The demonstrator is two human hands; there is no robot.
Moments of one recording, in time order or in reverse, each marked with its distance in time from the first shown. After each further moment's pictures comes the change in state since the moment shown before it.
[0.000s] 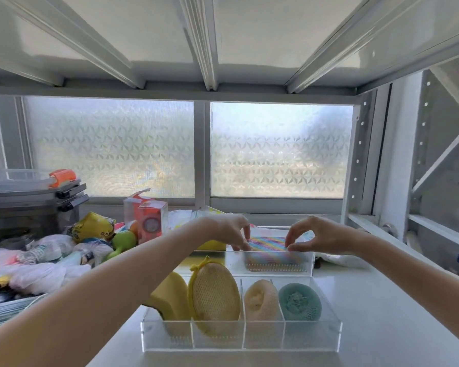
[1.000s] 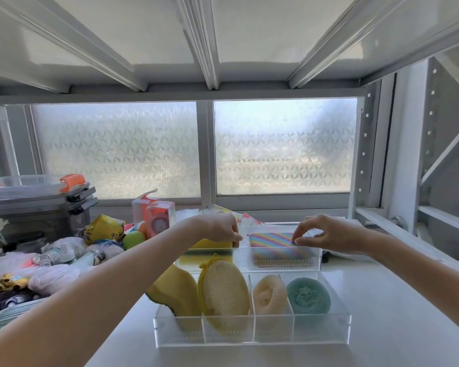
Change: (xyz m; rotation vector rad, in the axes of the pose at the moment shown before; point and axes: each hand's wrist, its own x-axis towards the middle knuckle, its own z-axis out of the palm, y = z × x) left_hand -0.002 -0.035 0.002 0.146 0.044 -0.063; right_hand -0.010 -0.004 0.007 -0.064 0.043 0.047
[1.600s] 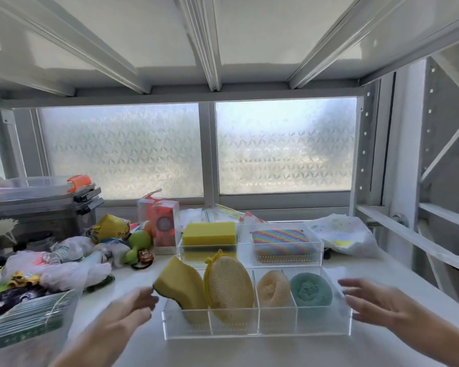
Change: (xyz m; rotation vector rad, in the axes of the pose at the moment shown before) left_hand -0.213 -0.055 0.085 -0.996 0.377 -0.281; right_hand -0.136 -0.004 0.064 0.785 0.099 0.261
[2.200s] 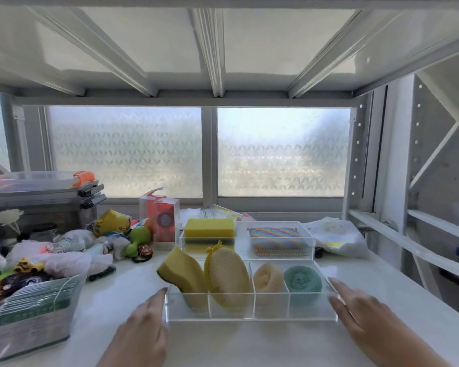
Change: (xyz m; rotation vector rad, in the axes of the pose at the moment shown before) left_hand -0.029 -0.009 0.052 0.706 0.301 0.283; right_hand -0.027 -0.030 0.050 -0.833 0.222 -0.022
